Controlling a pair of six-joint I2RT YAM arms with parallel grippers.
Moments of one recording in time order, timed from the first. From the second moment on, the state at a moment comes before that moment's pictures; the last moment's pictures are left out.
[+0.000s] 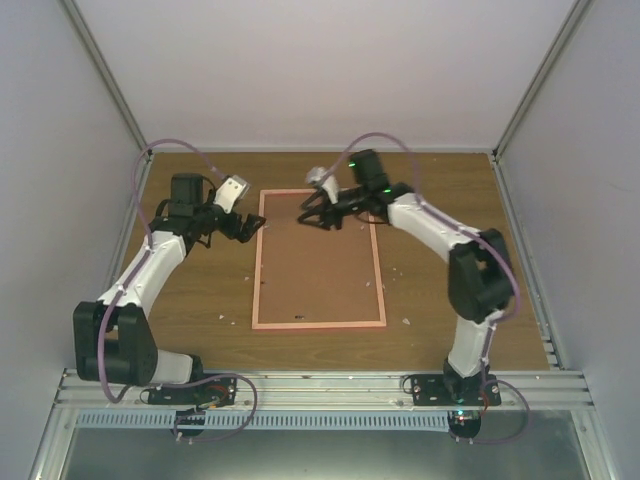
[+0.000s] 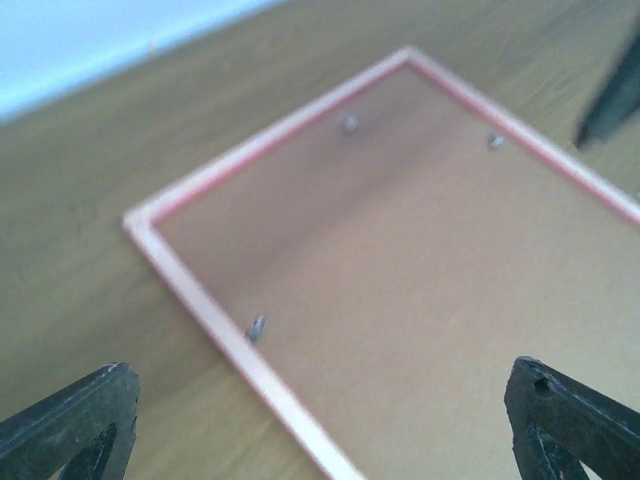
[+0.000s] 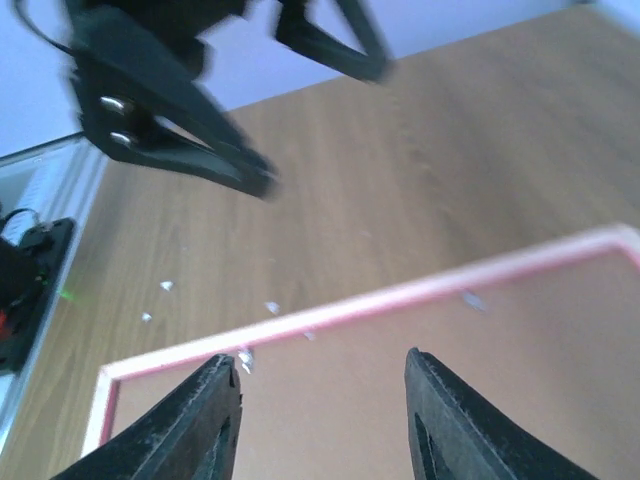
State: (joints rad) left arm -0.04 1.39 0.99 -0.36 0.54 0.35; right arm 0.57 1.95 1.52 -0.29 -0.90 -0.35
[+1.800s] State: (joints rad) left arm -0.77 1.89 1.08 0.00 0.48 0.90; right arm 0.24 1.80 1.00 -0.33 -0.35 -0.16
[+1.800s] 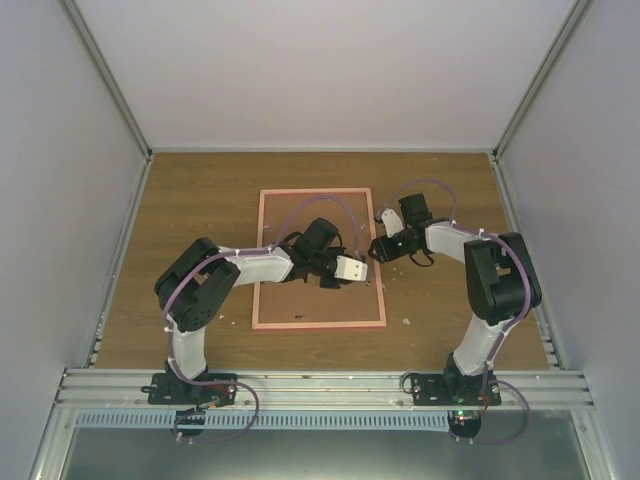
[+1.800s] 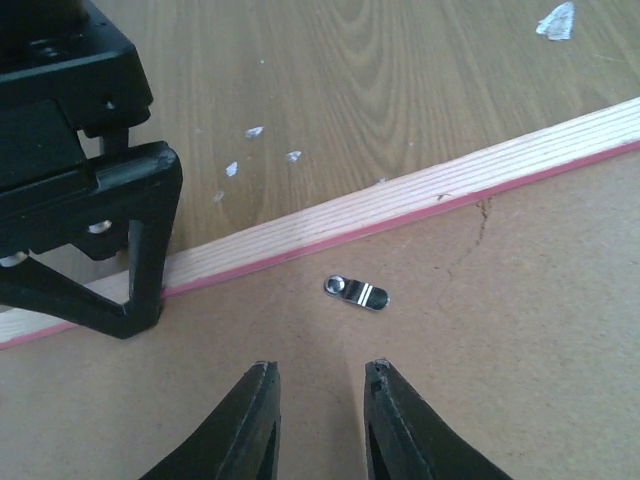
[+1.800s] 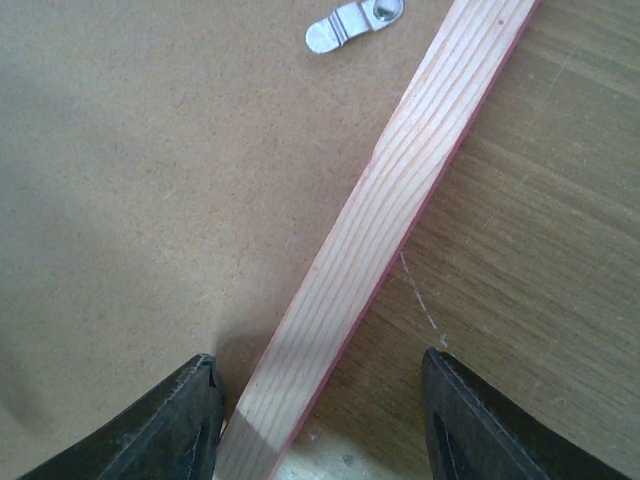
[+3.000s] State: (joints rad) left arm -0.84 2.01 1.12 0.13 0.40 1.06; right arm 0.23 1.85 1.03 -0.27 -0.38 -0.14
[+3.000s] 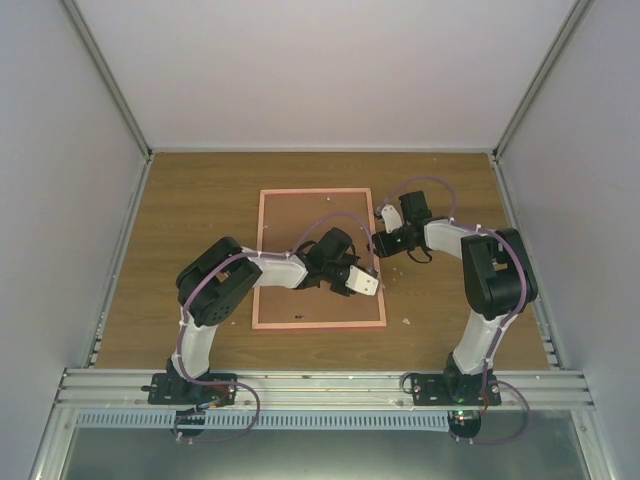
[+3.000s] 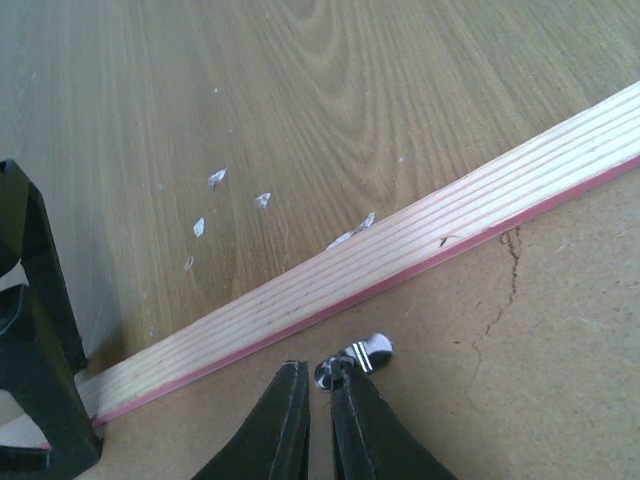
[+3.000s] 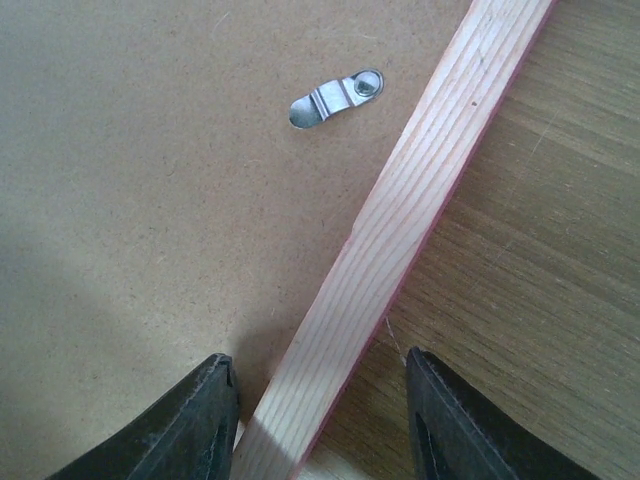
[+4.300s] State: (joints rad) left arm -0.88 2.01 1.08 0.24 0.25 0.82; right arm 0.23 1.85 1.03 -0.25 -0.40 -0.05
